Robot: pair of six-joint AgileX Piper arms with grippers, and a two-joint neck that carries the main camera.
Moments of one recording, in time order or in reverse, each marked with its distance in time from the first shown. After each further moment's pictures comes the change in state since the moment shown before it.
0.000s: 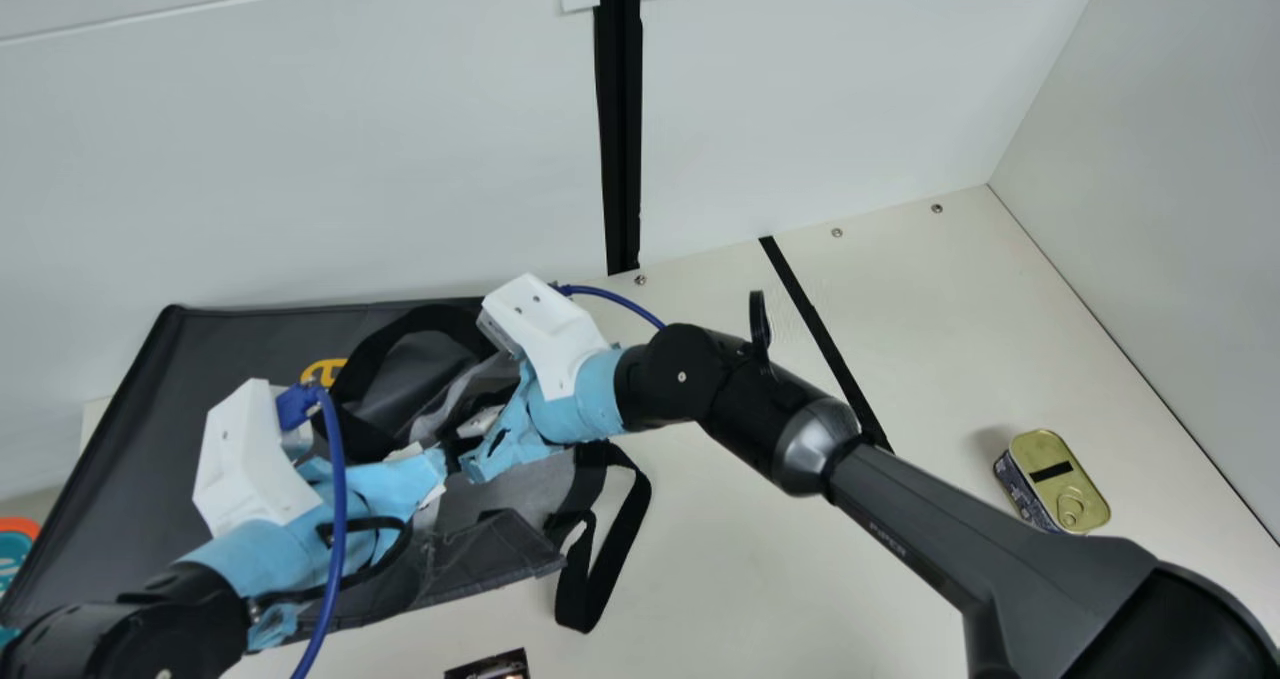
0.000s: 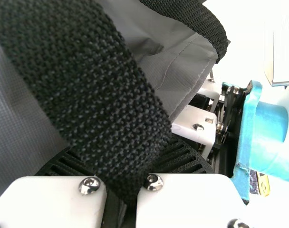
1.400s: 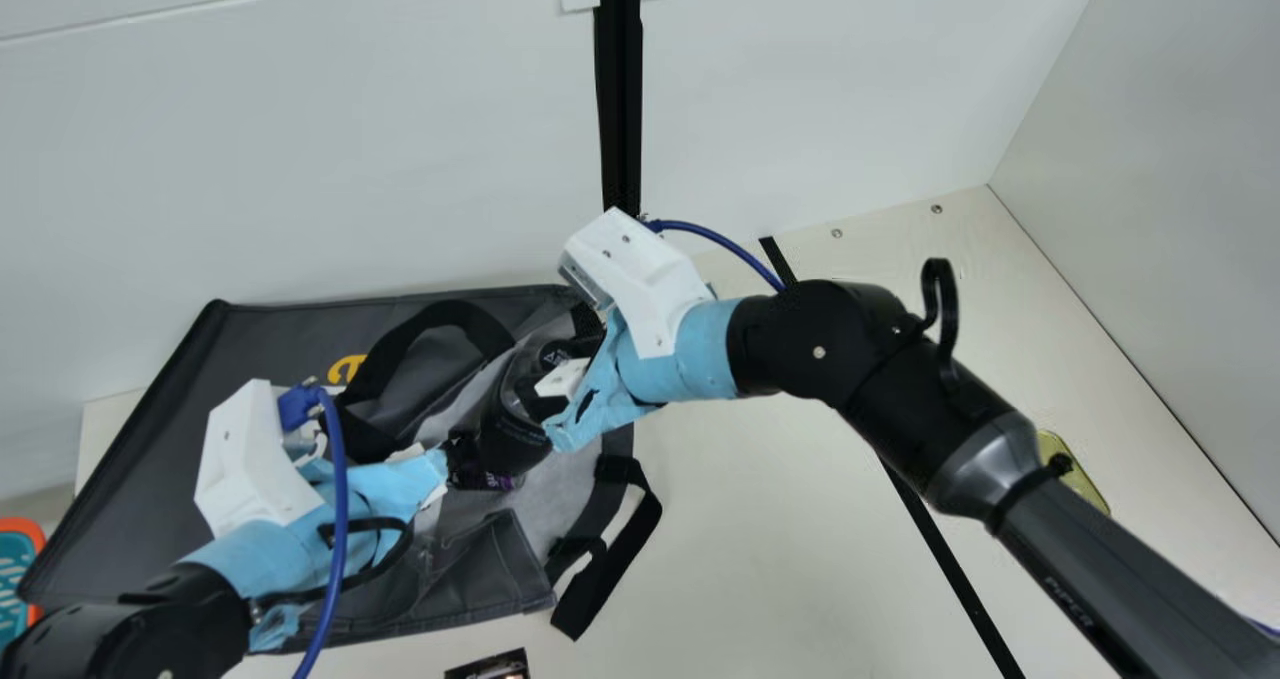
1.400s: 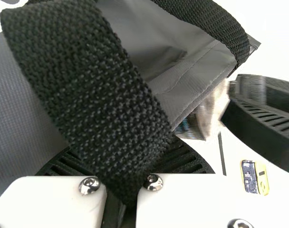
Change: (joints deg) left arm 0.0 0.0 0.0 0.0 0.0 0.0; right arm -6.5 -13.3 -0.1 -10.2 8.8 4.5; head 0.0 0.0
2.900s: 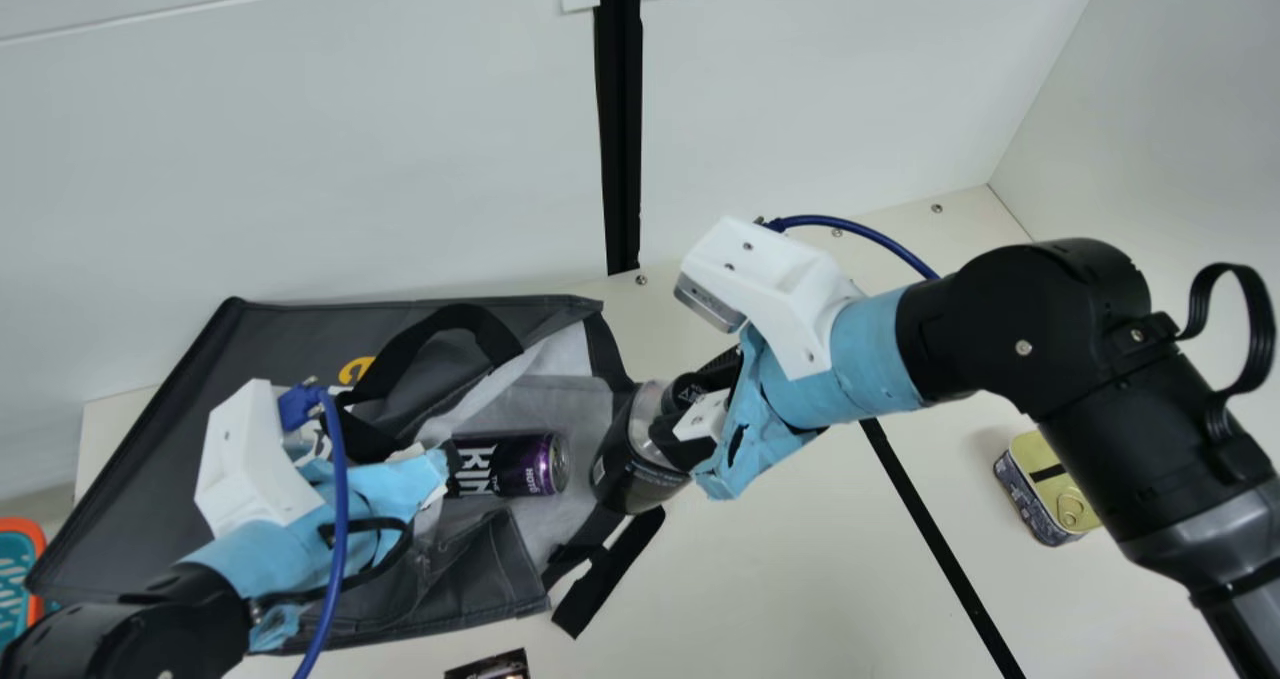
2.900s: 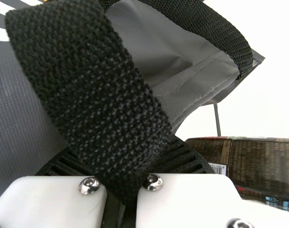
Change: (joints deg) left arm 0.0 0.0 0.0 0.0 0.0 0.0; right arm -9.7 -11.2 -6.5 -10.2 28.3 0.9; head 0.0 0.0
